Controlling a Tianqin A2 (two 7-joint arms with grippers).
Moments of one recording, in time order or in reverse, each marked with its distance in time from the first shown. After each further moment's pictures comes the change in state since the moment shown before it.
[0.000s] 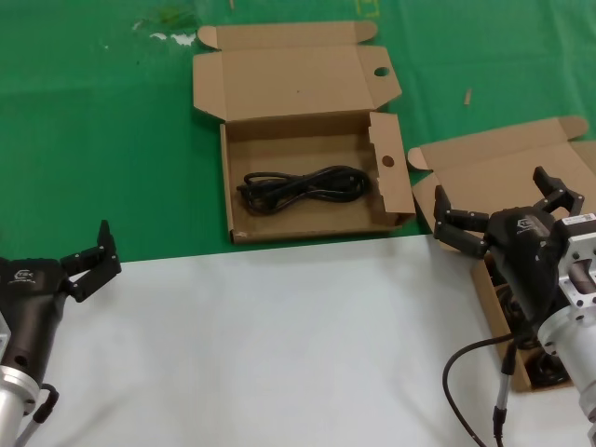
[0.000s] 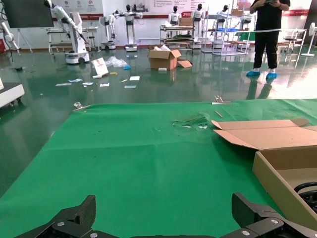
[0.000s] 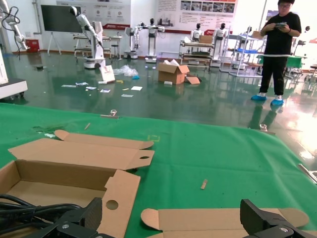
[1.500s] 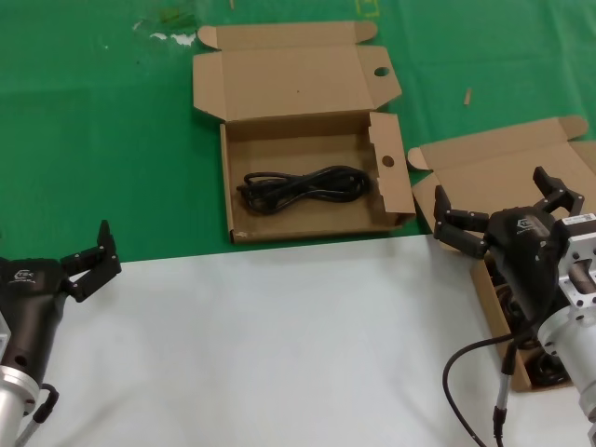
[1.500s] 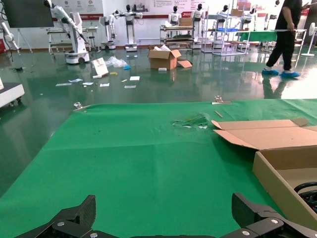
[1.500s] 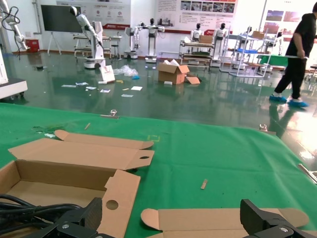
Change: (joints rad) left arm 0.000 0.000 0.000 0.000 0.000 0.000 0.000; right arm 0.000 0.000 0.000 0.000 0.000 0.000 0.000
